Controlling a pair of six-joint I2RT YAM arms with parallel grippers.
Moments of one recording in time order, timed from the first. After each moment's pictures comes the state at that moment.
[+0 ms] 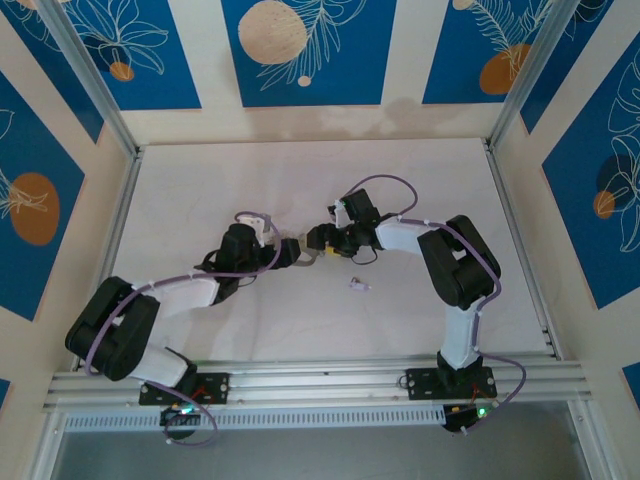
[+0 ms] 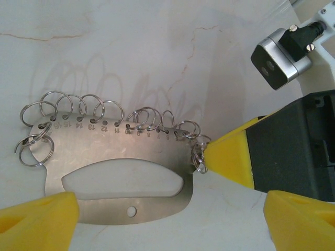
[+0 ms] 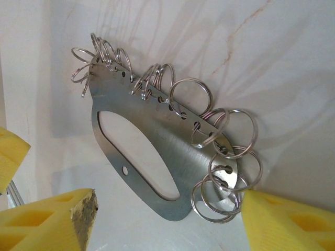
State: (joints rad) left arm -0.53 1.44 0.57 0.32 0.15 -0.58; right arm 0.51 1.92 1.11 -0.13 -0.54 0.60
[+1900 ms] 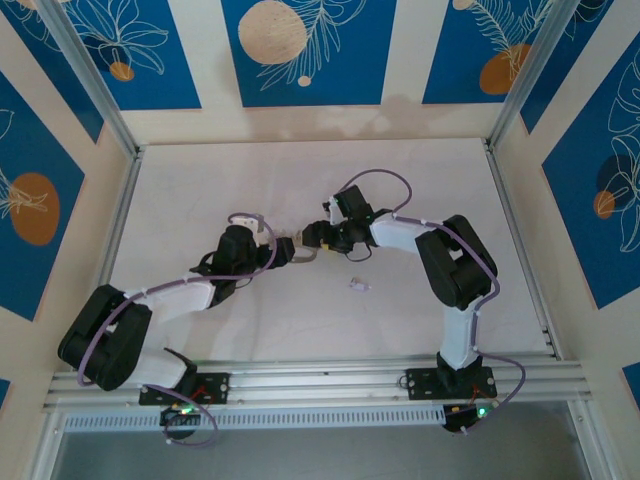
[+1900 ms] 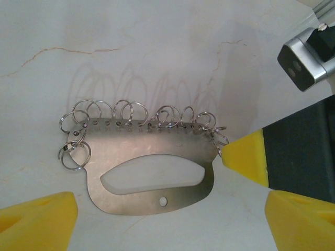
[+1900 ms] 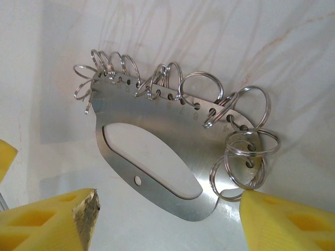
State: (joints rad) left arm -0.53 1.38 0.56 0.27 0.05 -0.58; right arm 0.54 1.94 1.18 -0.19 -0.47 0.59
